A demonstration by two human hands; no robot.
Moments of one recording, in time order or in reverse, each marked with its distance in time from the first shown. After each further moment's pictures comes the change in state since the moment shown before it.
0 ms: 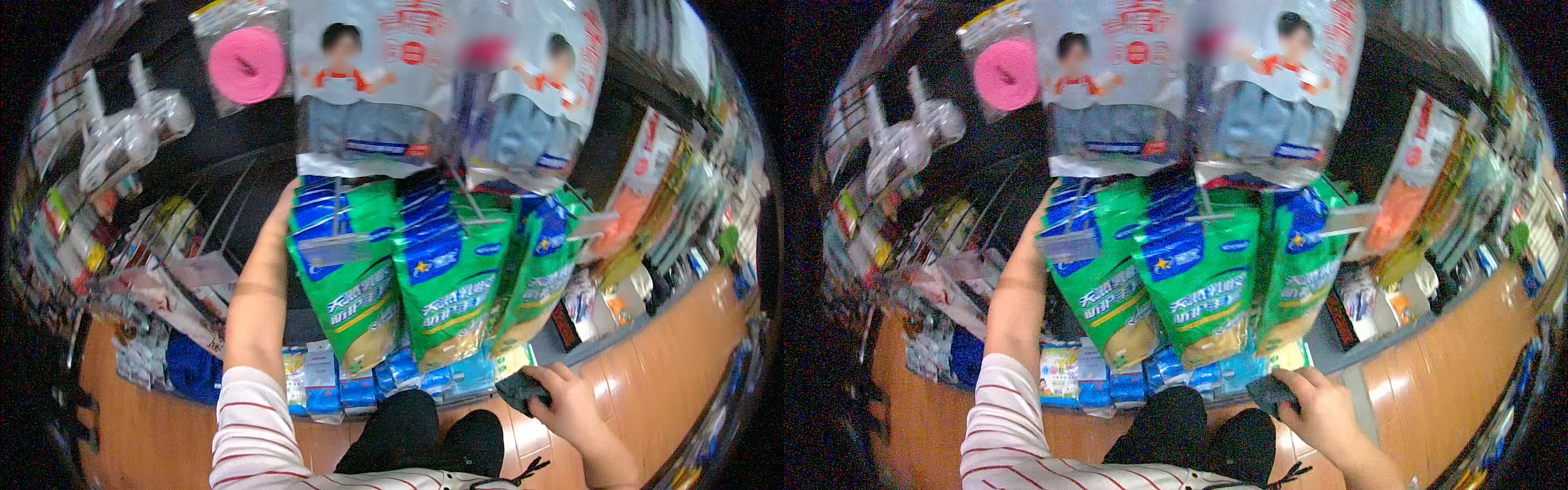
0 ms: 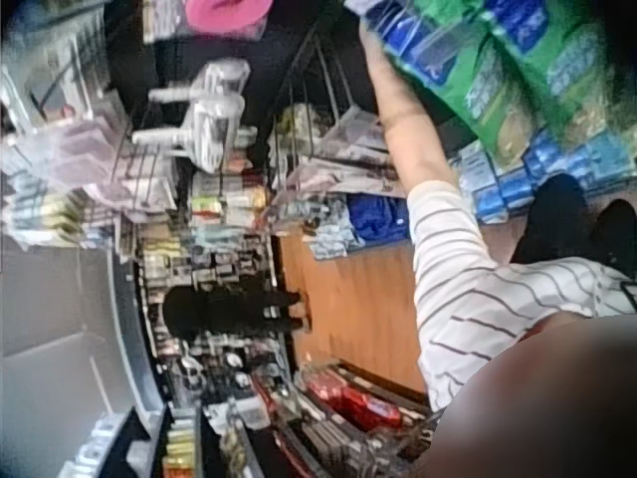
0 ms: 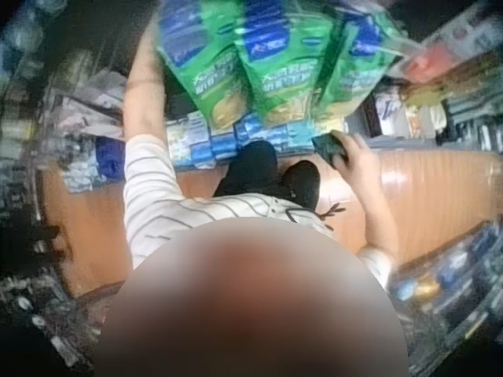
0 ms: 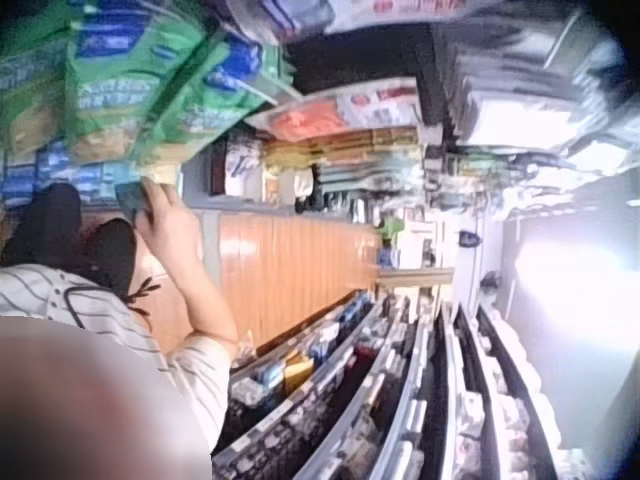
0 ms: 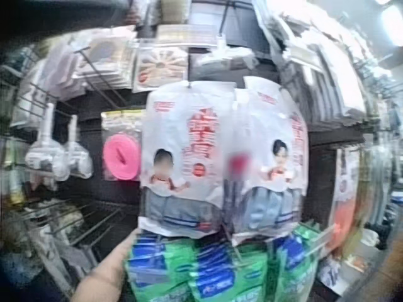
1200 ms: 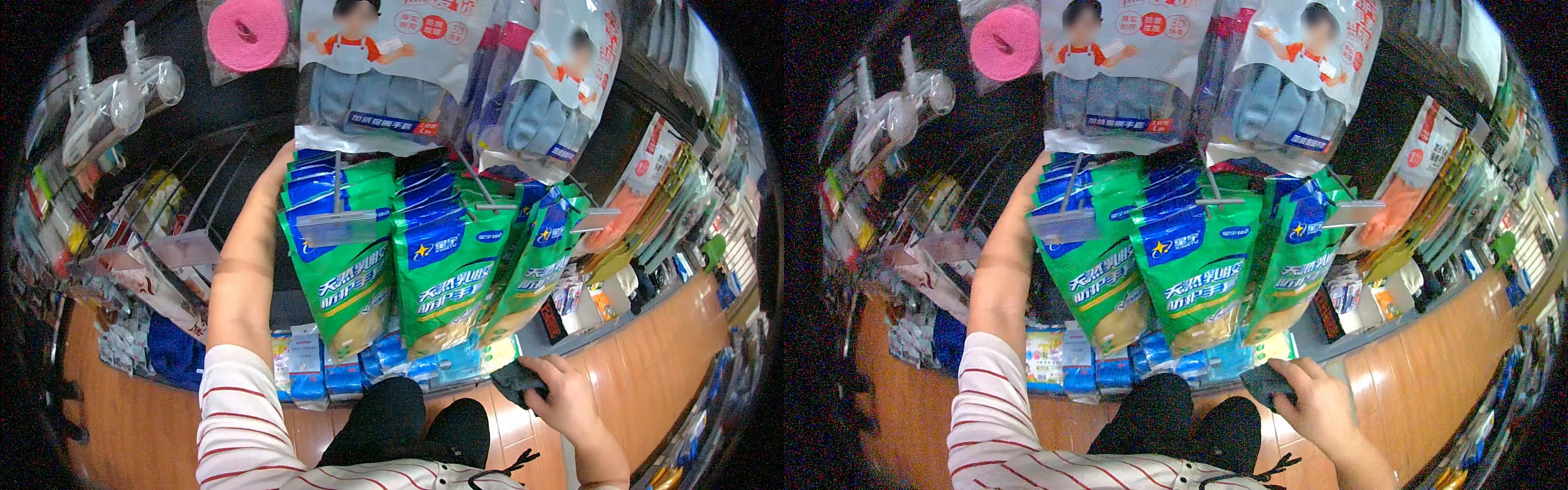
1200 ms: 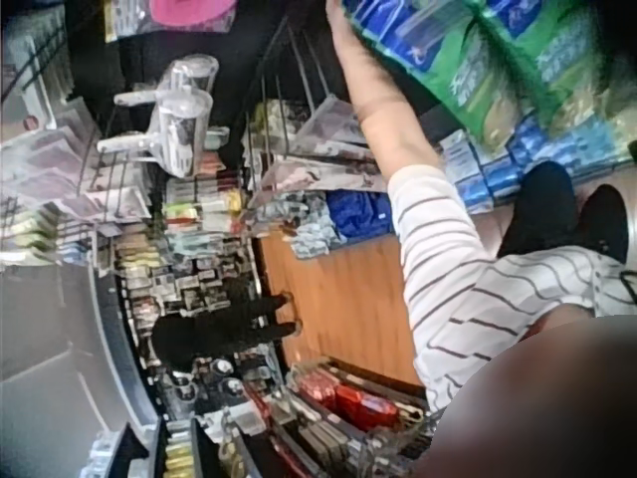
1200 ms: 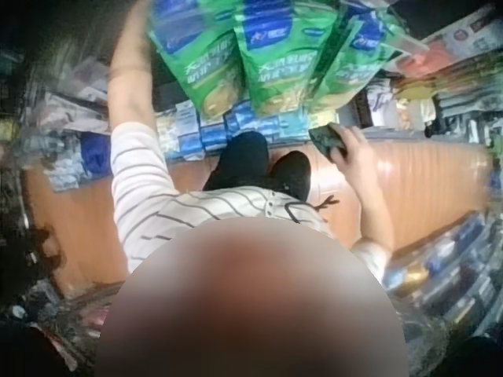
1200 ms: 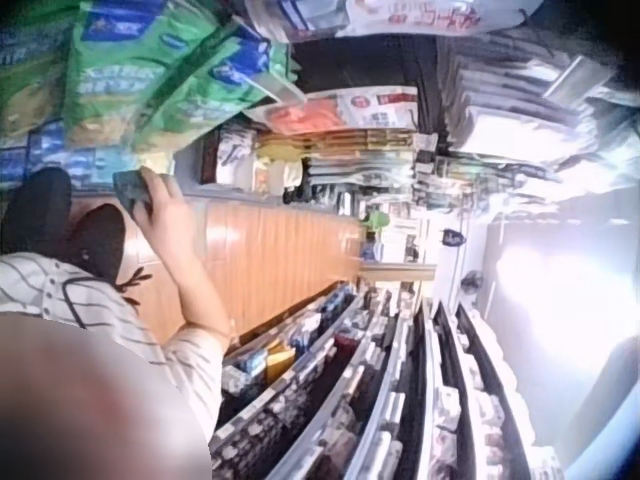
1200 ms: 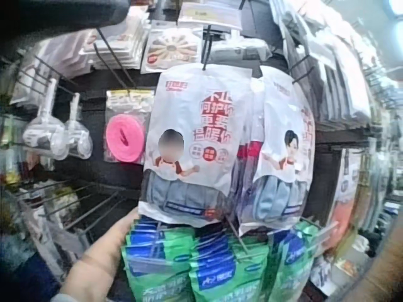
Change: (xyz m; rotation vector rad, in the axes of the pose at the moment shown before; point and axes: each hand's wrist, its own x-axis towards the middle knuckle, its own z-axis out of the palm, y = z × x) left_hand 0.030 0.002 0.002 0.263 0.024 0.124; right_hand 0.001 -0.009 -0.007 -0.033 -0.023 0.021
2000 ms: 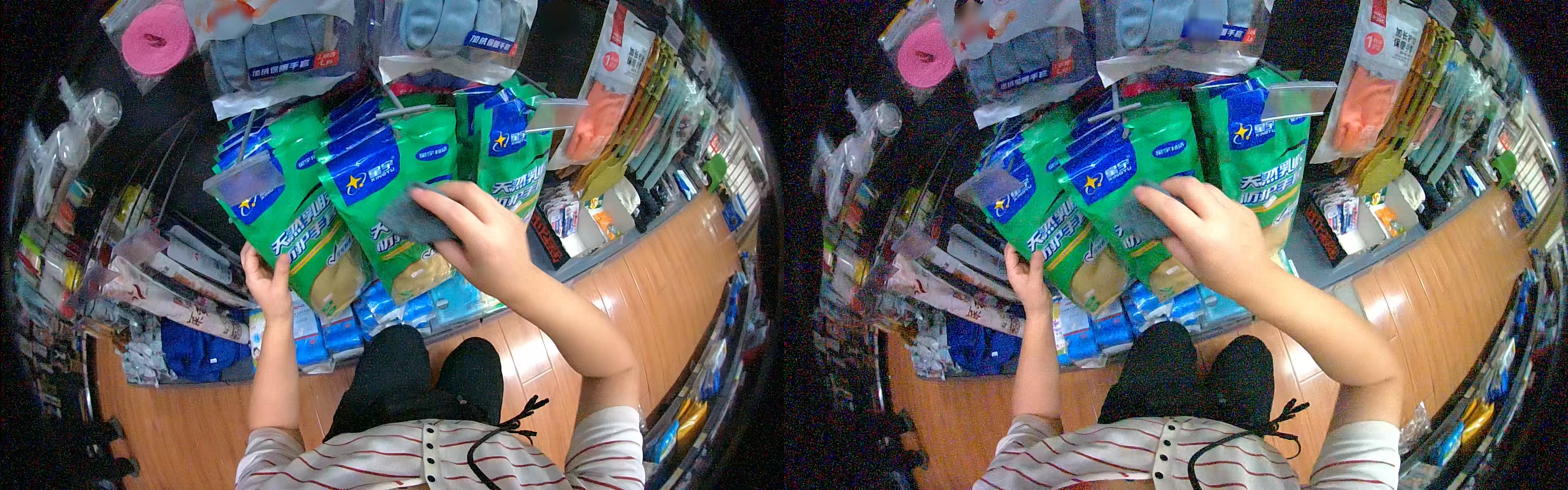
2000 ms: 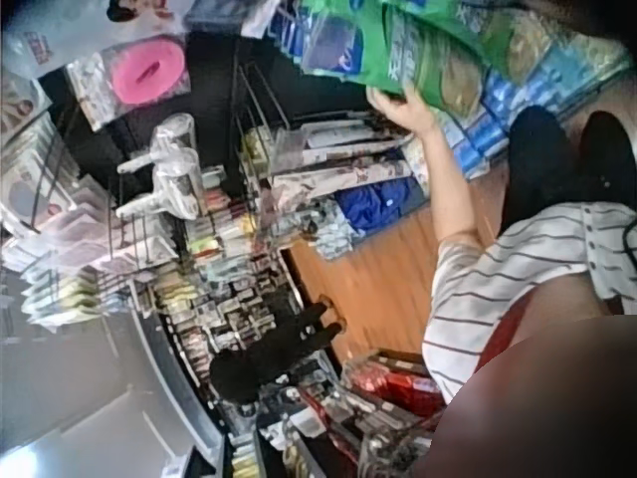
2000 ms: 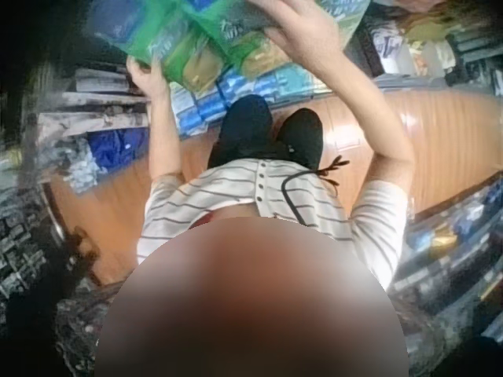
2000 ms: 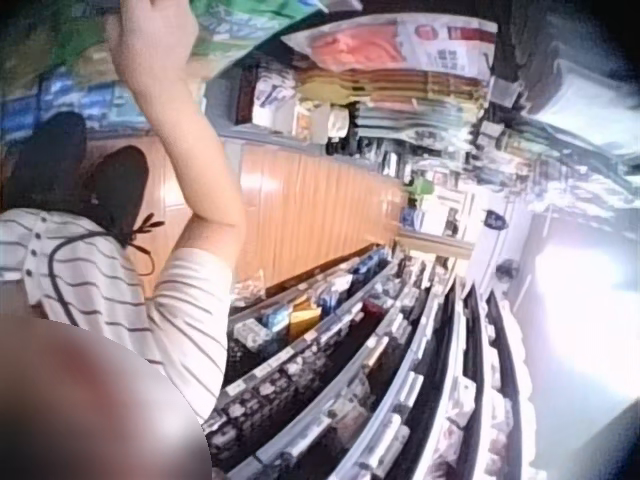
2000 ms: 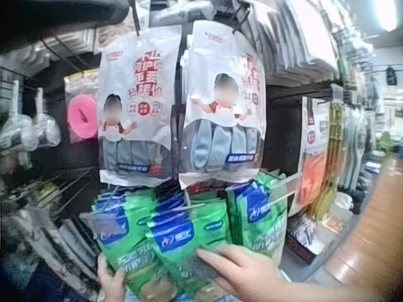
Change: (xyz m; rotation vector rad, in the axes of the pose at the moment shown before) left_hand -0.220 -0.073 0.097 0.392 0.517 0.370; right_hand 0.108 -0.009 0.029 0.065 0.533 -0.519
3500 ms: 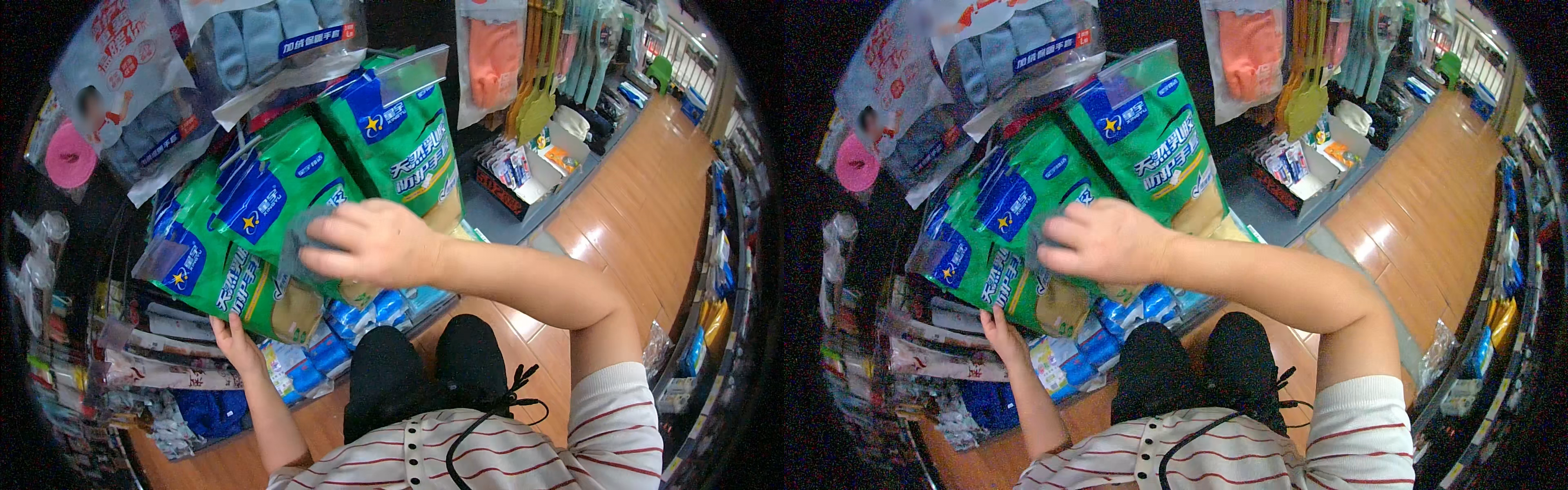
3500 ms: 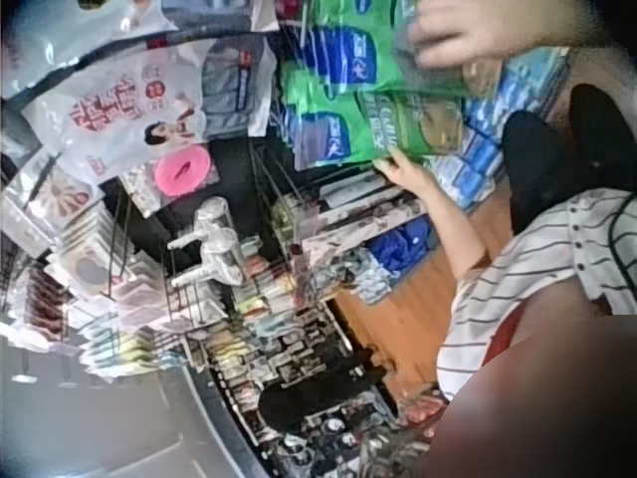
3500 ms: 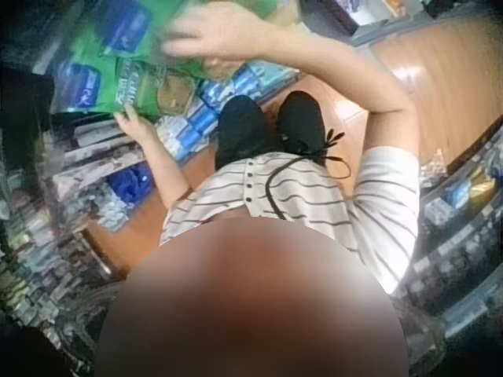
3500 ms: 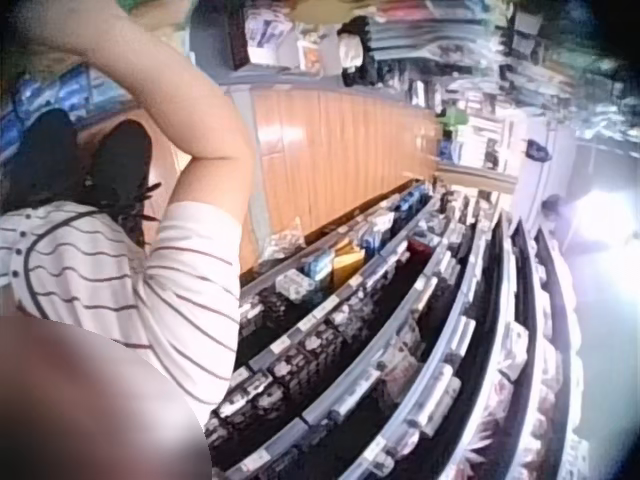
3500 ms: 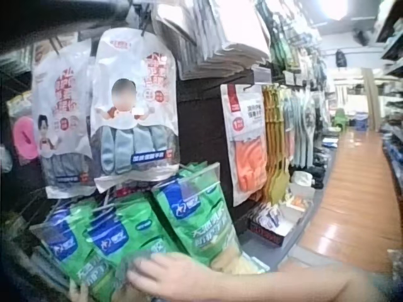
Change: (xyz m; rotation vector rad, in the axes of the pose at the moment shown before) left_hand -0.020 0.008 -0.013 -0.172 -0.060 -0.269; right_hand -0.017 0.015 0.009 -0.152 0.087 -0.377
